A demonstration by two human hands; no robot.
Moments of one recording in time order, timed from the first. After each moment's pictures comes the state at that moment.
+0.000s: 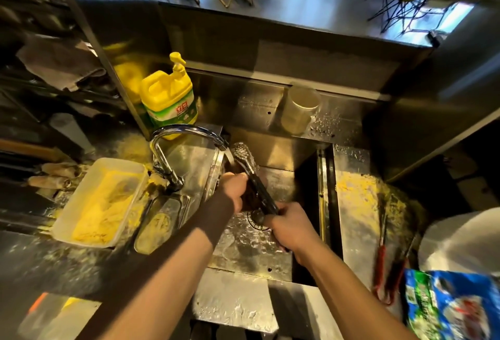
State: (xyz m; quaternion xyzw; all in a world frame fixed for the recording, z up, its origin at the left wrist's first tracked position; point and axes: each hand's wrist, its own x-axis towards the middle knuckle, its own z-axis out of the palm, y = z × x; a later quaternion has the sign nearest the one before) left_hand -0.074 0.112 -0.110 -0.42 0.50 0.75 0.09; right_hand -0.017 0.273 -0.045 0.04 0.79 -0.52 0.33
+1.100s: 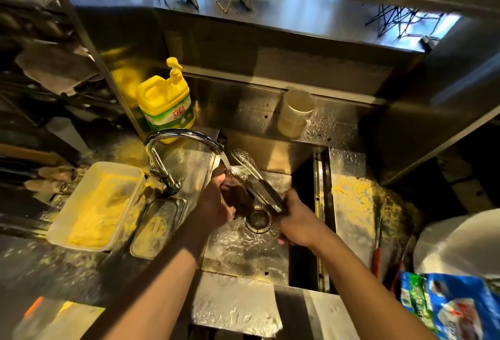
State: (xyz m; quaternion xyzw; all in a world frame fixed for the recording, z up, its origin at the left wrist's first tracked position) left_hand -0.040 0.100 -0.102 -0.41 0.37 0.83 0.09; right_hand -0.046 0.297 -0.044 -0.04 0.84 -0.41 0.35
